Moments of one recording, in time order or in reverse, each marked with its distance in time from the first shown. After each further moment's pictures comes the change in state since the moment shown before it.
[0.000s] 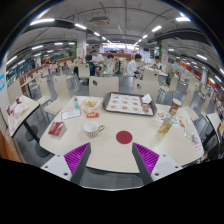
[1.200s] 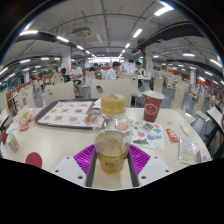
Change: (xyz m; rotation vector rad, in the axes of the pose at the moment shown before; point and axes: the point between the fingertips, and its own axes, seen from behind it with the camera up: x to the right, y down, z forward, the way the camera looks) arm 0.334 -0.011 0.289 0.180 0.107 0.088
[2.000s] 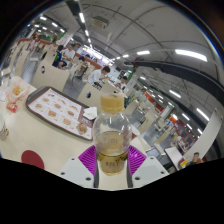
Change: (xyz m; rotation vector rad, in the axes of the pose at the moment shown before) arm -0.049 -0.093 -0.086 0.007 0.439 -0.452
